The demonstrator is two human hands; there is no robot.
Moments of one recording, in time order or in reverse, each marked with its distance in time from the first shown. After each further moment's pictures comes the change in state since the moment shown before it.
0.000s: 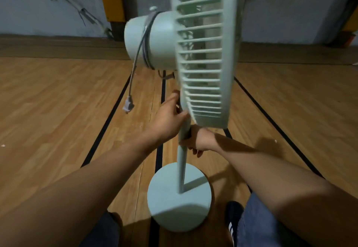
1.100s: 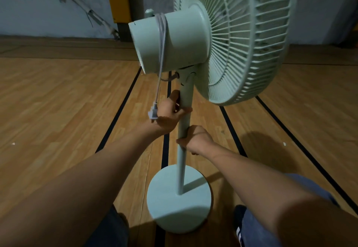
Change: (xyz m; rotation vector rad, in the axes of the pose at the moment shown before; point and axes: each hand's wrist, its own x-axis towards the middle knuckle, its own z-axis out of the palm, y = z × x) left_hand 0.036 -0.038 -0.020 0.246 0.029 0.074; right_hand 0.031 -0.022 0.037 -0.031 0.307 0.138
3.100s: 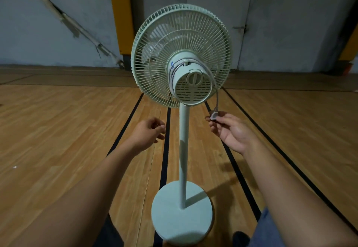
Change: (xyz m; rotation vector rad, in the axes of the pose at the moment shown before) left_hand -0.023 -0.007 -0.059 -0.251 -0.039 -0.241; right_hand -0.062 0.012 -0.160 1.426 -0.149 -0.263
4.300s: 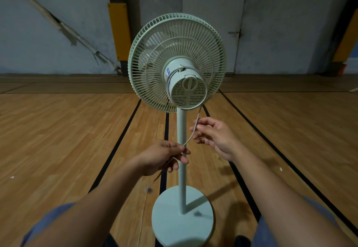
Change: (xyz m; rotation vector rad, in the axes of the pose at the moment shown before) left_hand -0.037 0.015 0.034 -0.375 -0.518 -0.184; right_hand 0.002 0.027 0.015 -0.374 -0.090 -0.110
